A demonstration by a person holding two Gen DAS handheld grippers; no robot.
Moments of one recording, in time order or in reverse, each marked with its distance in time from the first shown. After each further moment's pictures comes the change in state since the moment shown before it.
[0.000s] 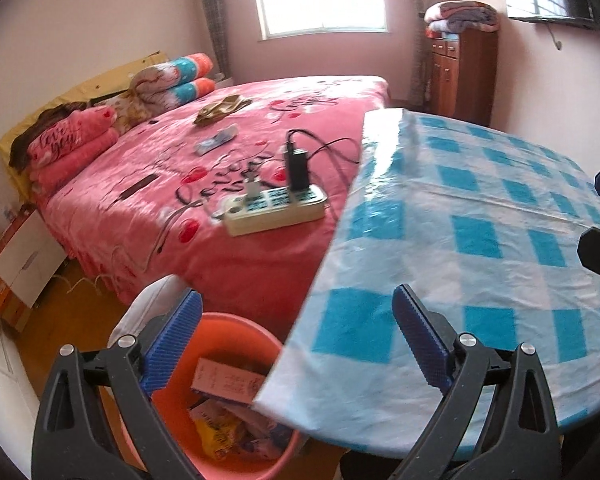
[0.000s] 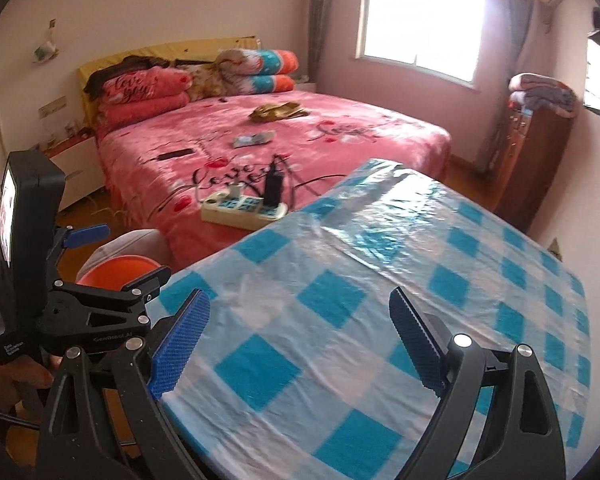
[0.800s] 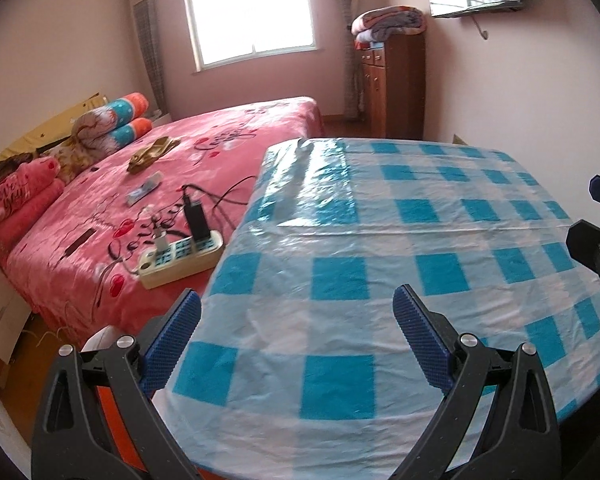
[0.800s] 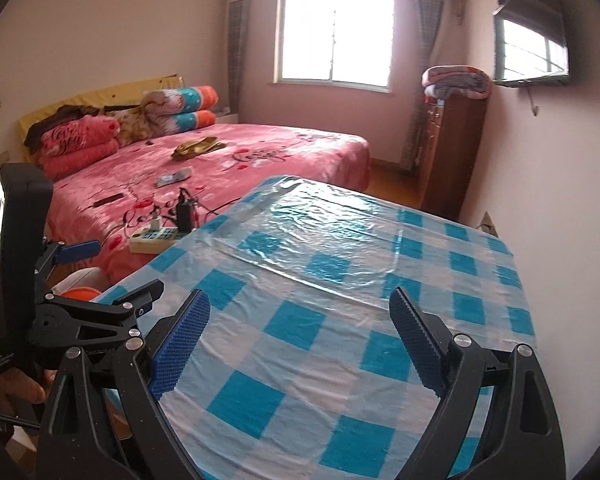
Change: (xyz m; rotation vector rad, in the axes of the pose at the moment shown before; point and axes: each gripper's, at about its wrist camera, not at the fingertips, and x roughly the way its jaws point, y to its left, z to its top) left arm -0.034 -0.106 0.026 0.135 -0.091 -0.170; right arm -0.072 -0.082 -0.045 0.178 -0.106 -0.215
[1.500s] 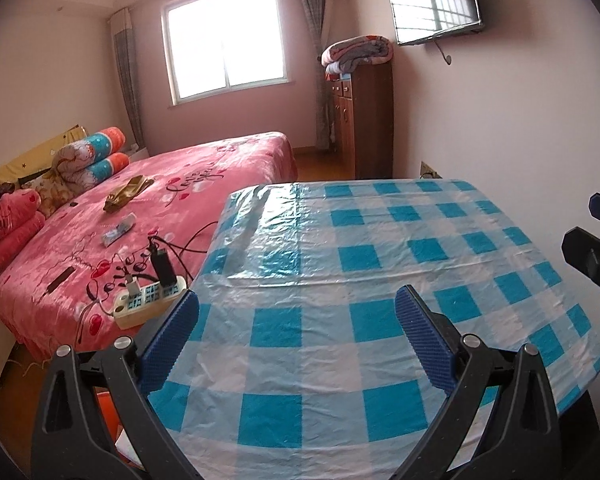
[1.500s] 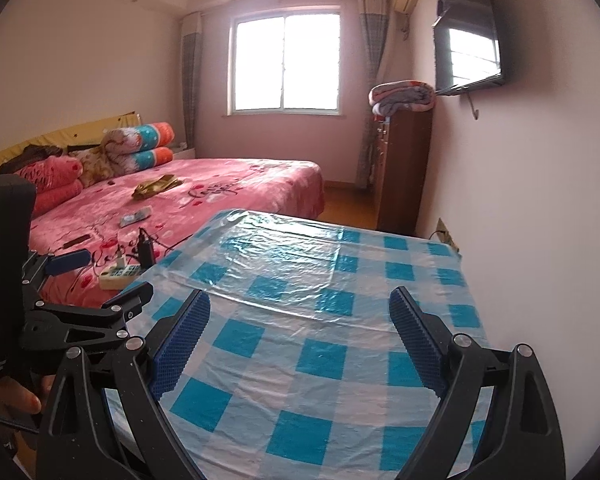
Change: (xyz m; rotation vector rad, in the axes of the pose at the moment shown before) left arm -0.034 -0.046 0.029 0.035 -0.121 -0.076; right arm -0.057 -0.047 -0.004 0.100 -0.110 -0.137
